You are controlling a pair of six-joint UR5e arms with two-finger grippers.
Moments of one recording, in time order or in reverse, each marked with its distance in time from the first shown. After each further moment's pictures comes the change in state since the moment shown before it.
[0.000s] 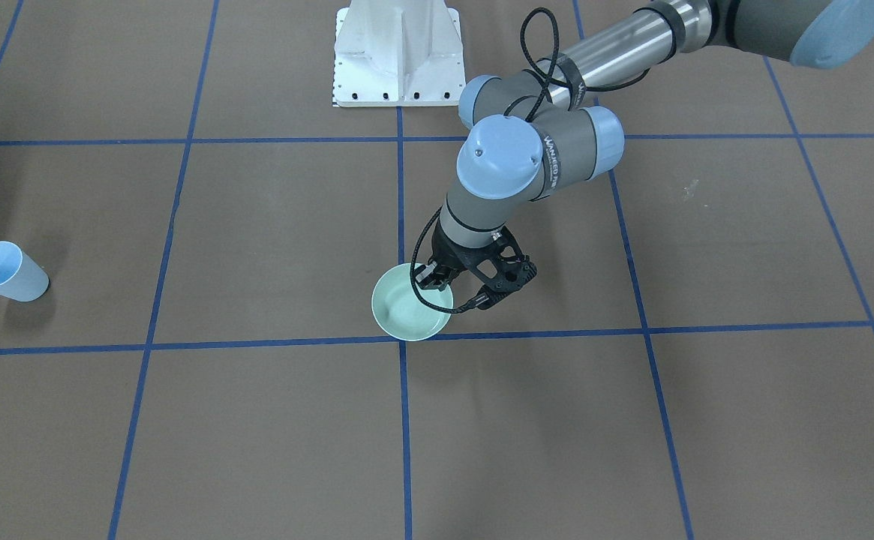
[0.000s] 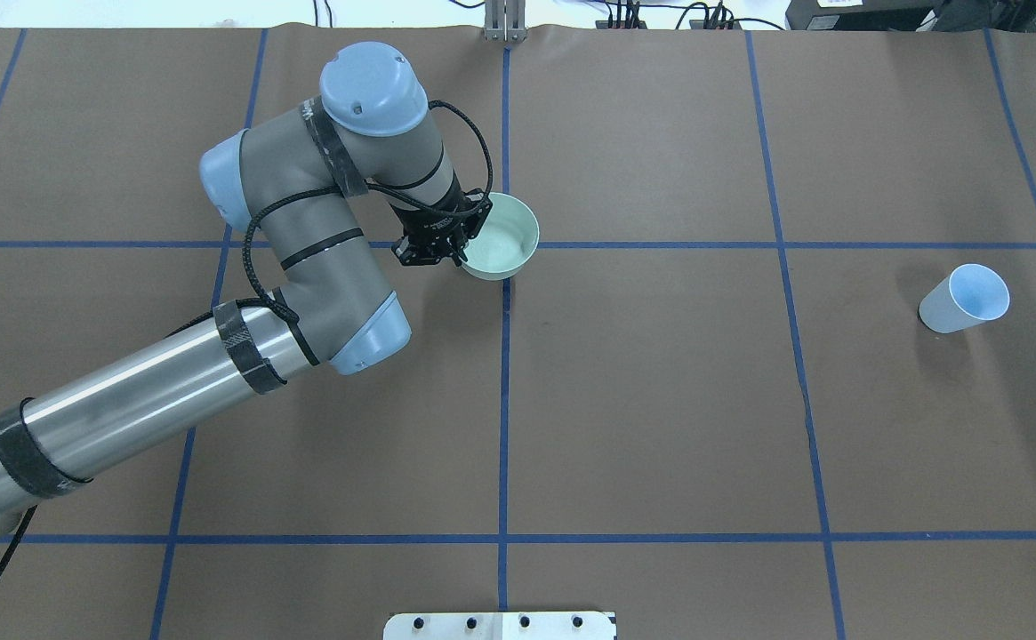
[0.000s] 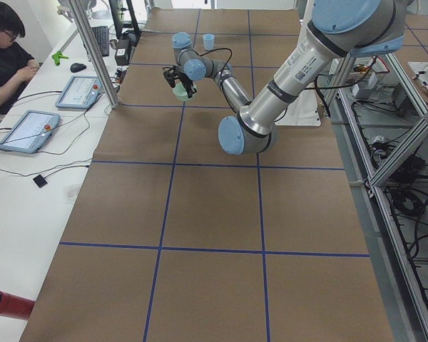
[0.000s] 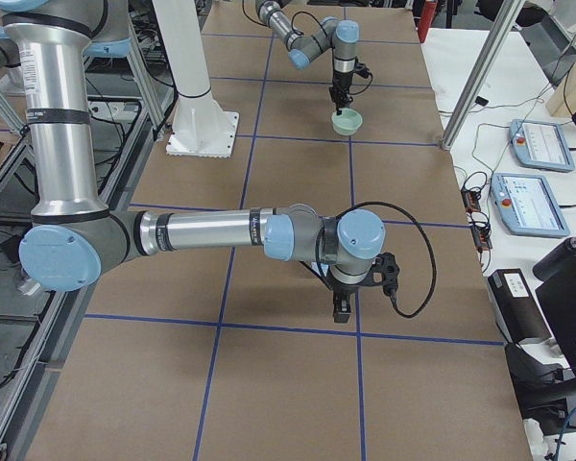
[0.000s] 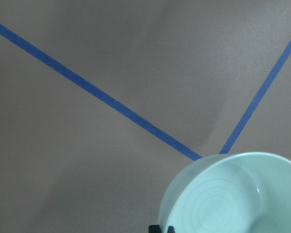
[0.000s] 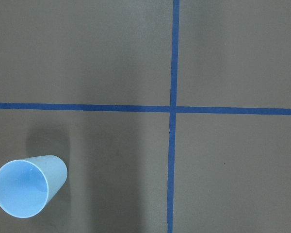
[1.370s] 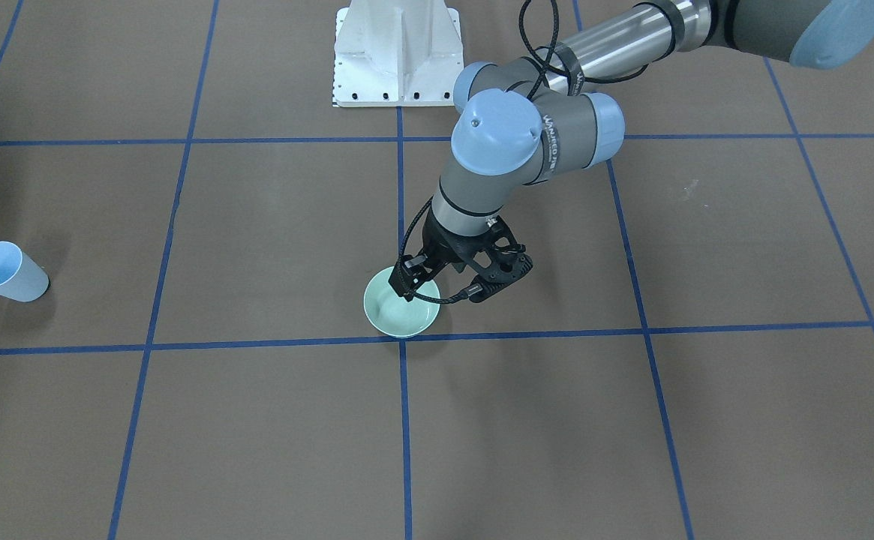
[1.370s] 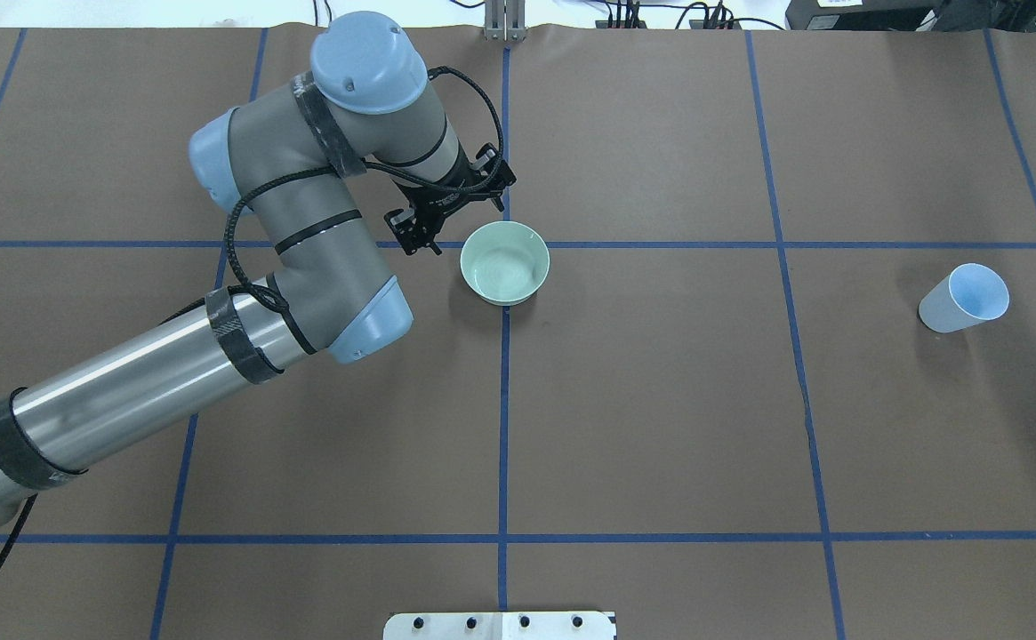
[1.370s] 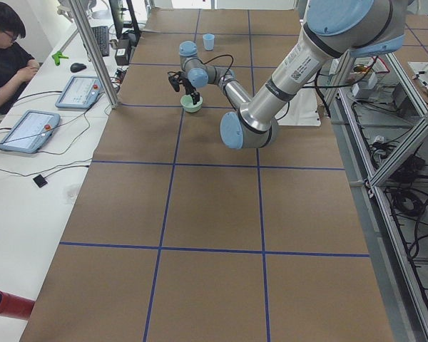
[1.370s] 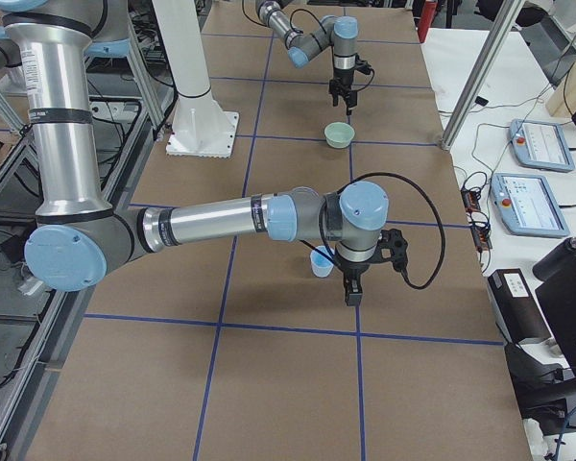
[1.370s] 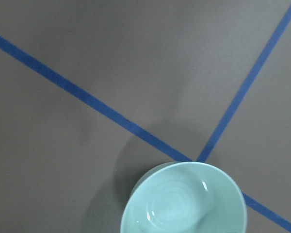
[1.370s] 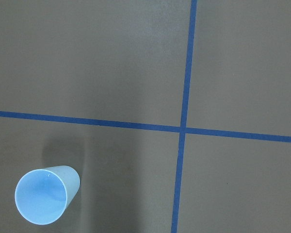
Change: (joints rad) left arm -0.033 -0.006 -0.086 0.007 0.031 0.000; right arm -0.002 0.021 0.095 0.002 -0.041 0.007
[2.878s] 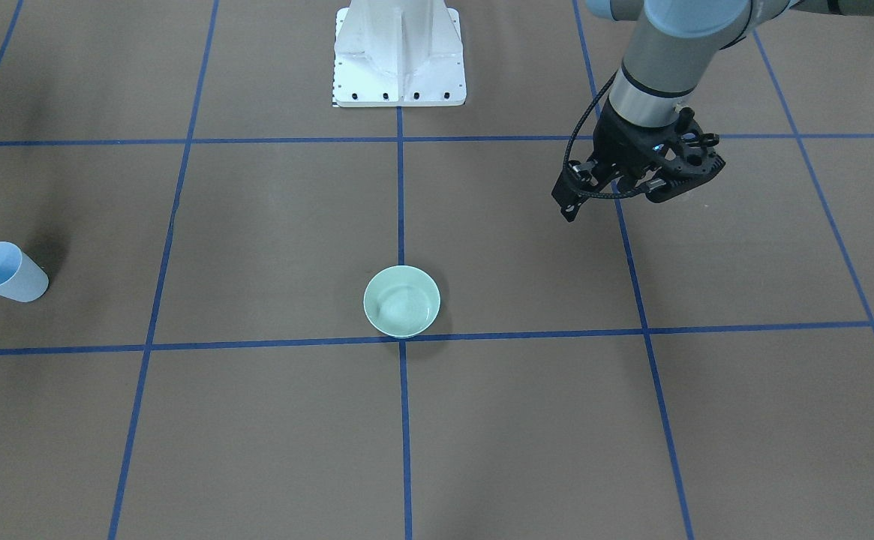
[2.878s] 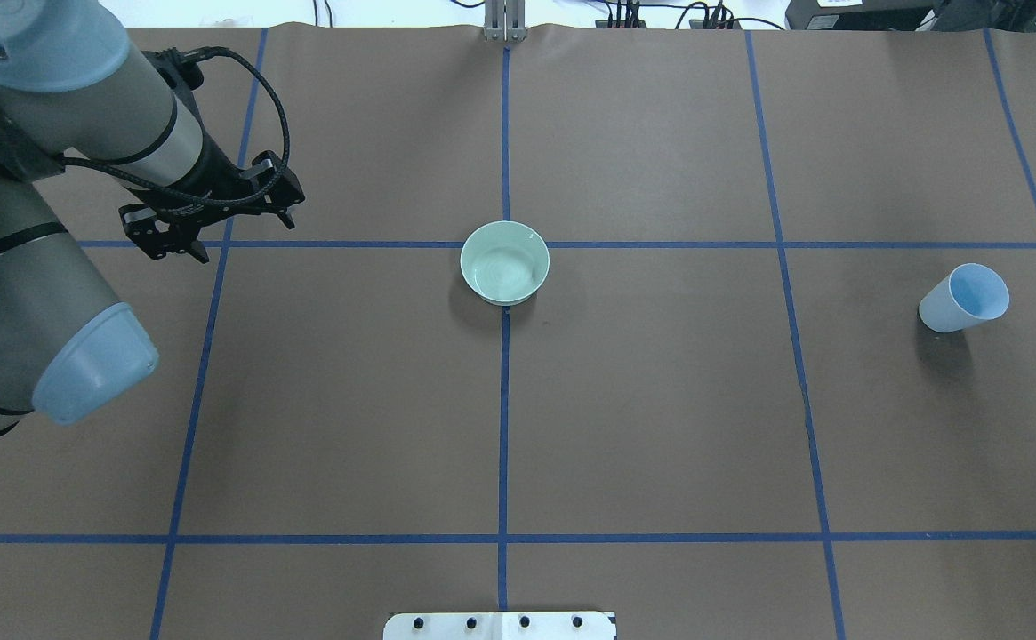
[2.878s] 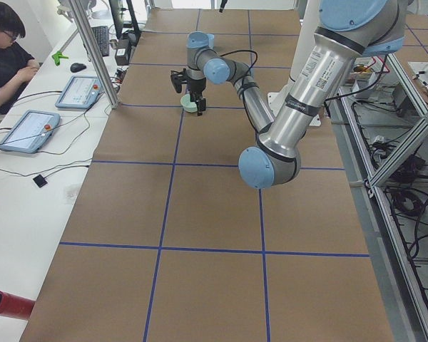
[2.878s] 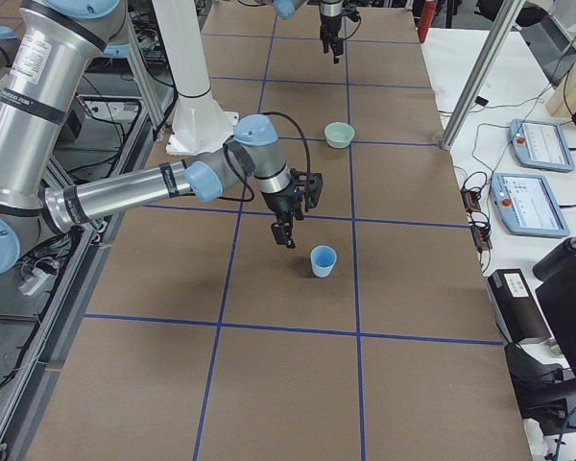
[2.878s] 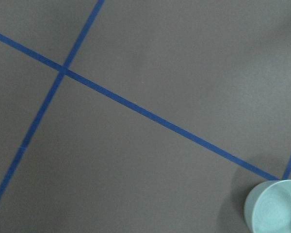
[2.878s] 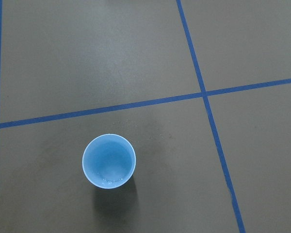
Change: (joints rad) left arm -0.124 0.369 -0.580 0.456 -0.002 0.357; right arm -0.530 -0.548 0.480 0.640 -0.510 0.986
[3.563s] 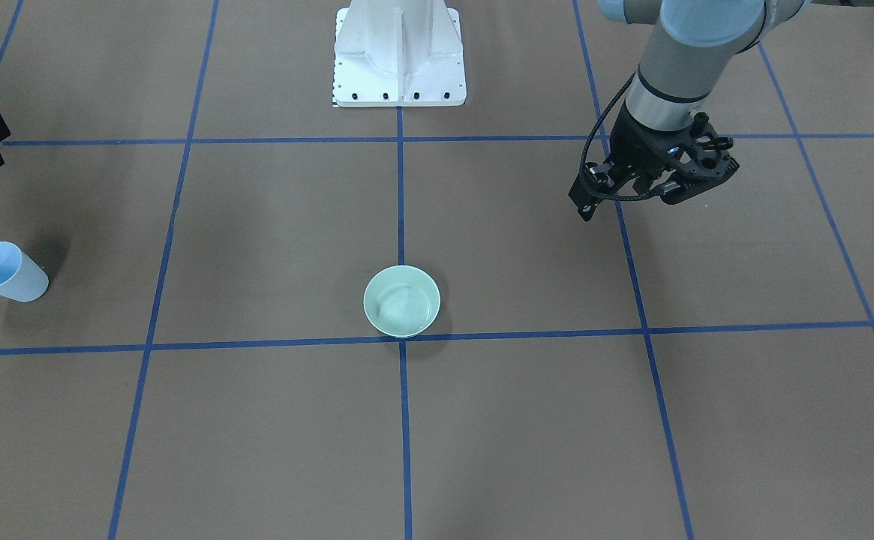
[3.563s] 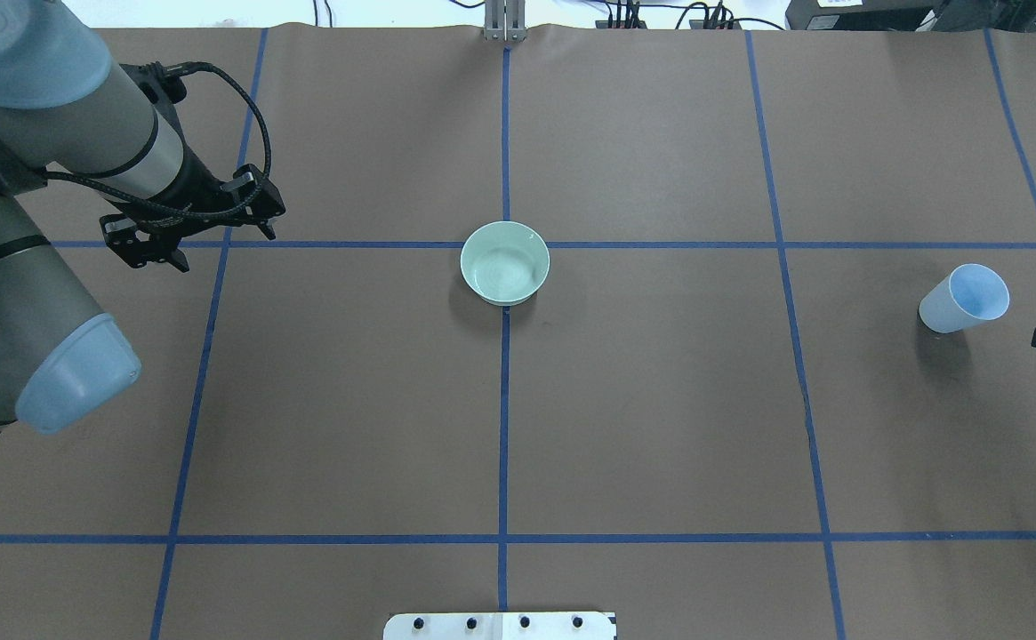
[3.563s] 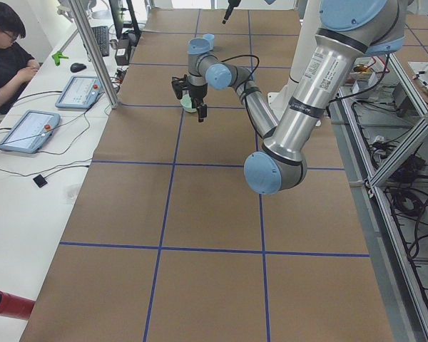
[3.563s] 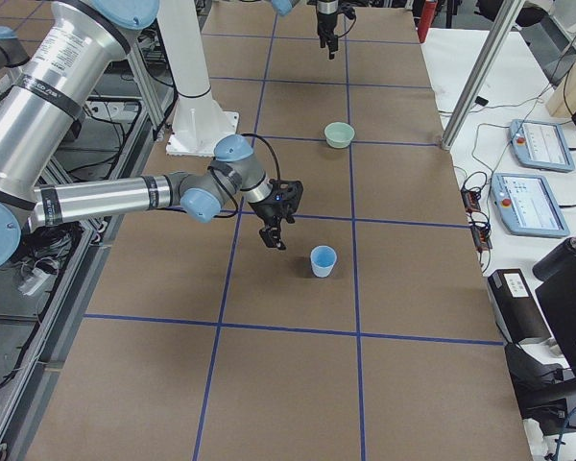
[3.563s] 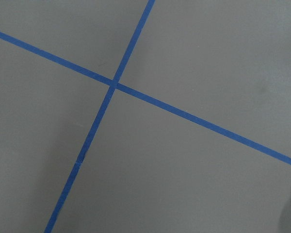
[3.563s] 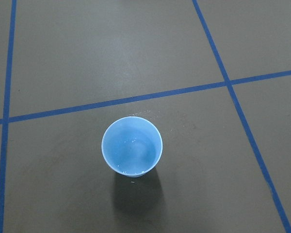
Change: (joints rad) left arm 0.002 0.042 -0.005 -0.005 0.005 0.023; right arm -0.293 -0.059 -0.014 0.158 -0.243 0.267
